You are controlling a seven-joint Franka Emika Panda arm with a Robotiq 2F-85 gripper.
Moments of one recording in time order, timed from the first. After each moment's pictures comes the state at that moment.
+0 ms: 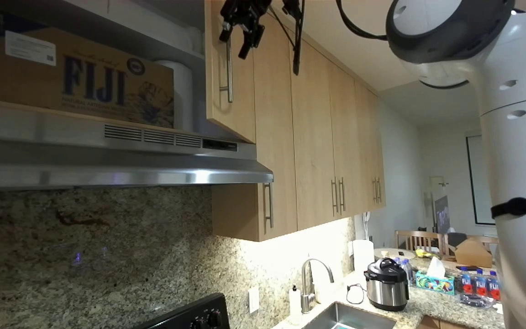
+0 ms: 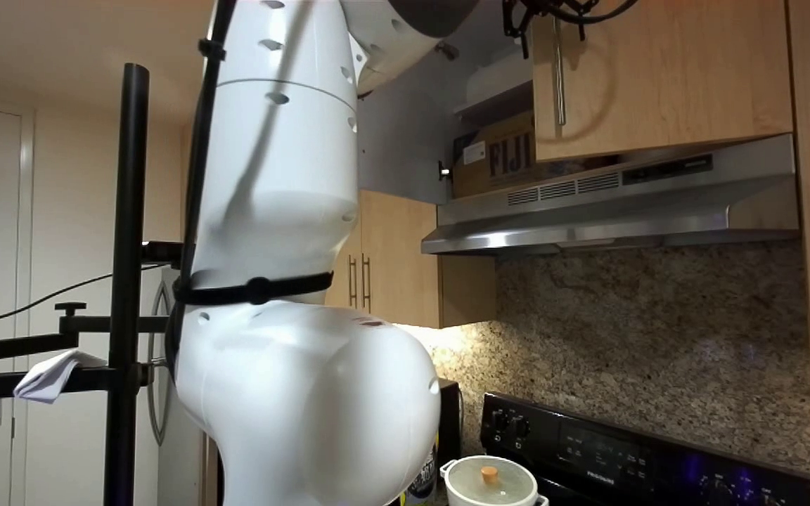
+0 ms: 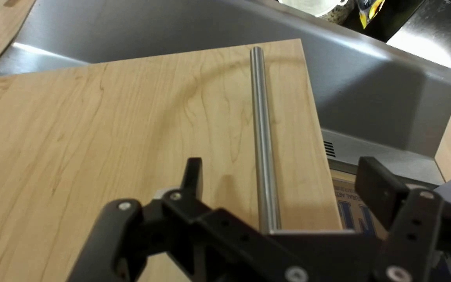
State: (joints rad) arm 0.15 0.00 -0.10 -0.76 0.17 1.32 -0.28
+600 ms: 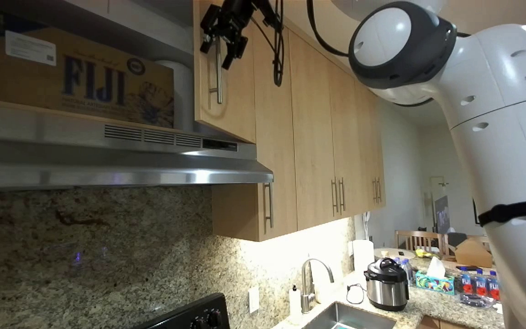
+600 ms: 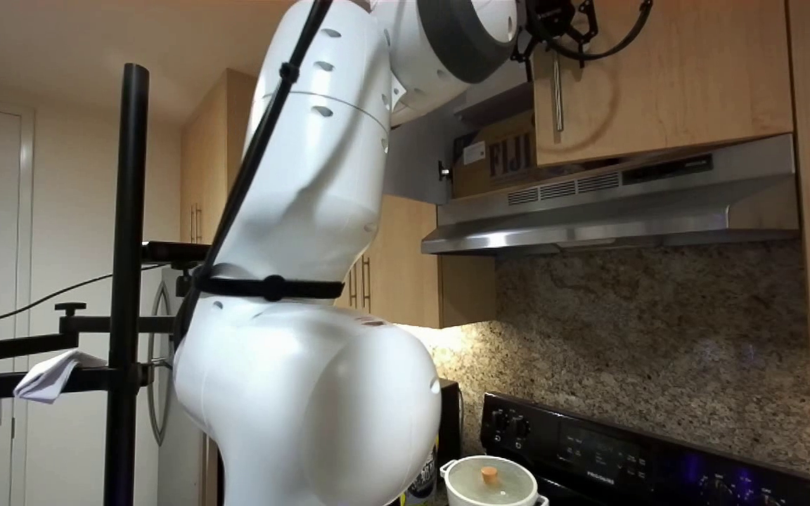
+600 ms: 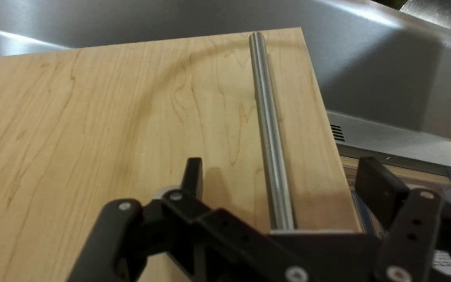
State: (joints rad) arm 0.16 0.17 -0.09 -0.59 0.20 1.32 -0.20
